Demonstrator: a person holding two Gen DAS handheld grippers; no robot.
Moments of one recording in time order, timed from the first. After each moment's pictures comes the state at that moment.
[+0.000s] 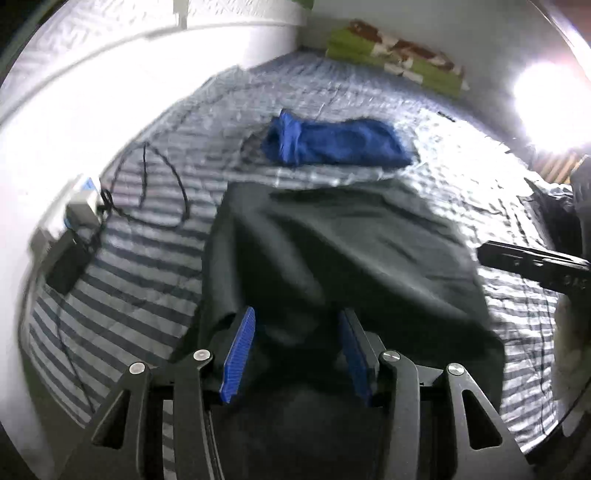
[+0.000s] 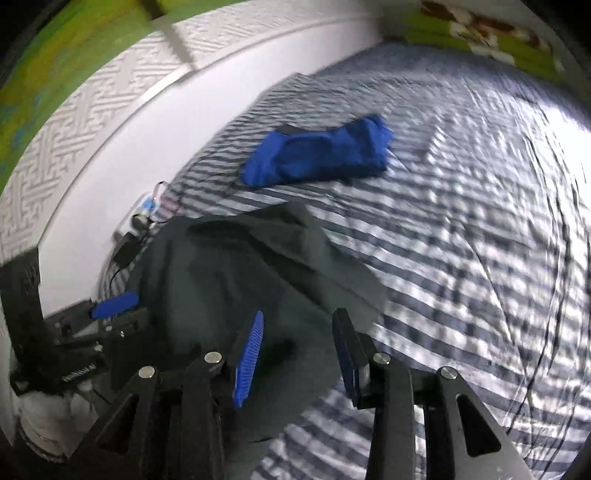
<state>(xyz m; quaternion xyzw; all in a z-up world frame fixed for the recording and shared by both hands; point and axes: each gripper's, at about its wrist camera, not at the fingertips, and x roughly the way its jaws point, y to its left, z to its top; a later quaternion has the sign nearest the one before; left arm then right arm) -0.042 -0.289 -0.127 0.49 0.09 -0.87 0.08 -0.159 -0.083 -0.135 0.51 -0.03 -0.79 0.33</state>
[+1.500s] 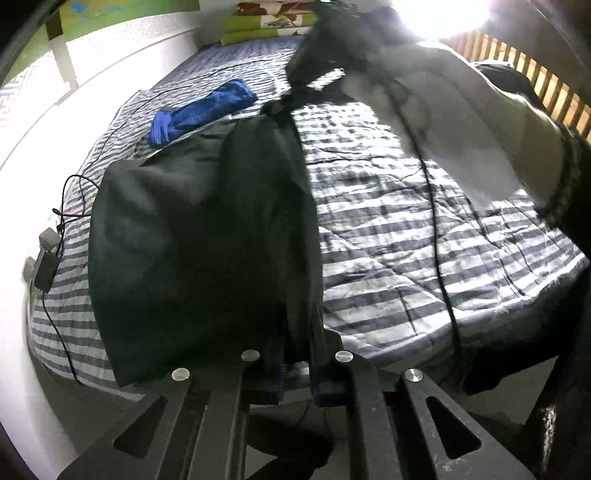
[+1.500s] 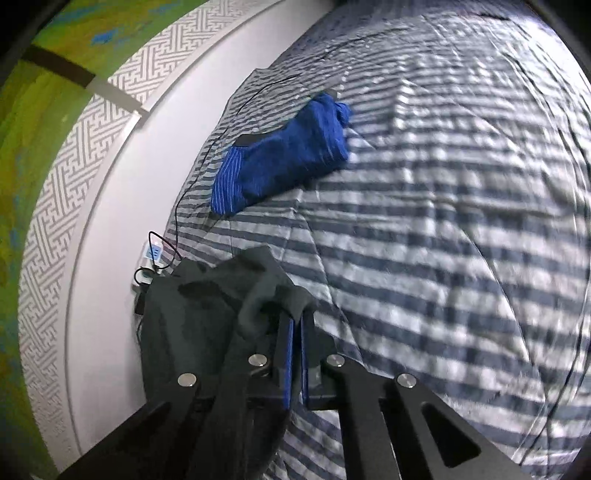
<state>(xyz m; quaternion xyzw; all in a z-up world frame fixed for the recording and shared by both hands) 0.065 -0.114 -0.124 0.52 -0.07 -0.85 -0.04 -0.226 -0.063 -0.158 0.56 -0.15 -0.74 0.34</state>
